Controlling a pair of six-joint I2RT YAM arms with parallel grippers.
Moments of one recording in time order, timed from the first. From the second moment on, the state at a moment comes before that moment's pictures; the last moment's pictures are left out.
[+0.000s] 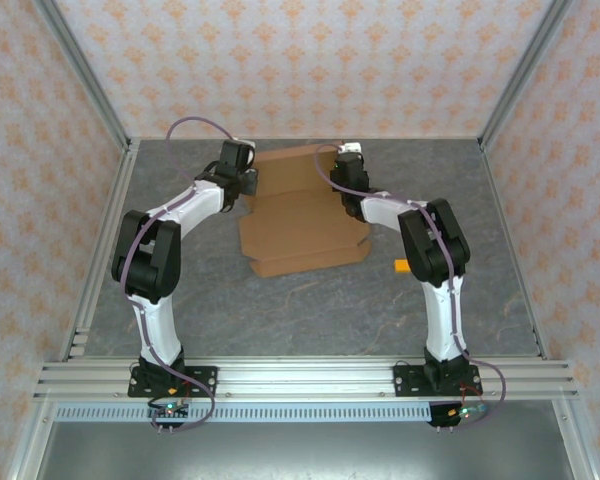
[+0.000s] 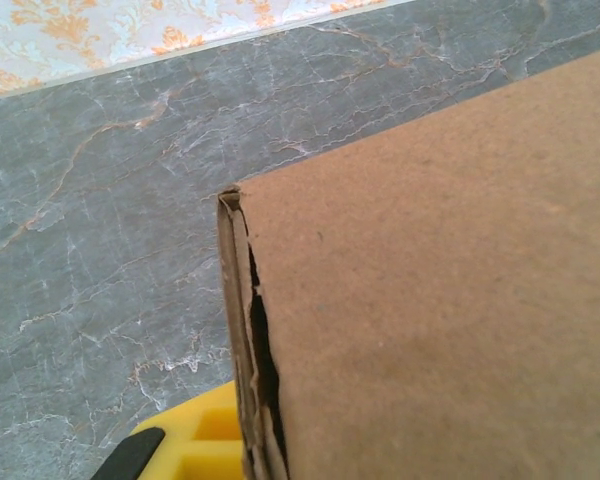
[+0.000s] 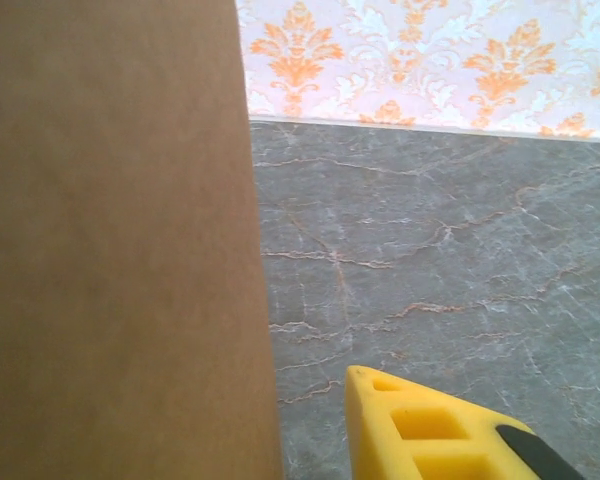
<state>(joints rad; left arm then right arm) -0.25 1.94 1.43 -0.25 -0.23 -0.03 0.42 2.14 1.44 0.18 0.38 0.15</state>
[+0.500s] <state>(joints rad) -0.25 1.95 1.43 -0.24 -0.24 -0.03 0.36 2.16 1.44 0.13 0.19 0.14</state>
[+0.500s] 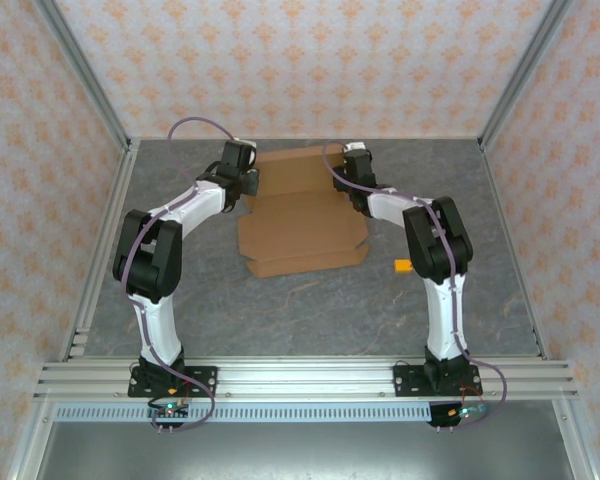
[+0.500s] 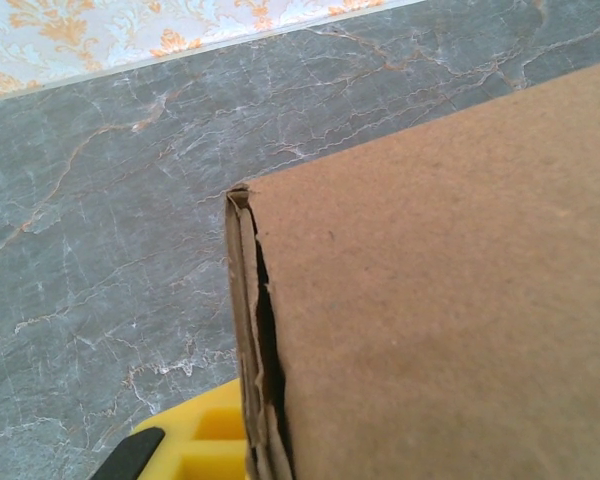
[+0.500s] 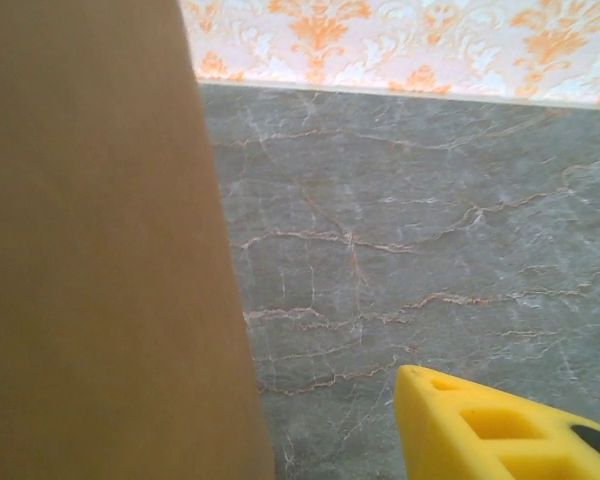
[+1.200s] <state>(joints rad) -0.25 1.95 1.45 -0.26 -0.24 -0.05 0.33 1.98 1.27 0.13 -0.02 0.15</state>
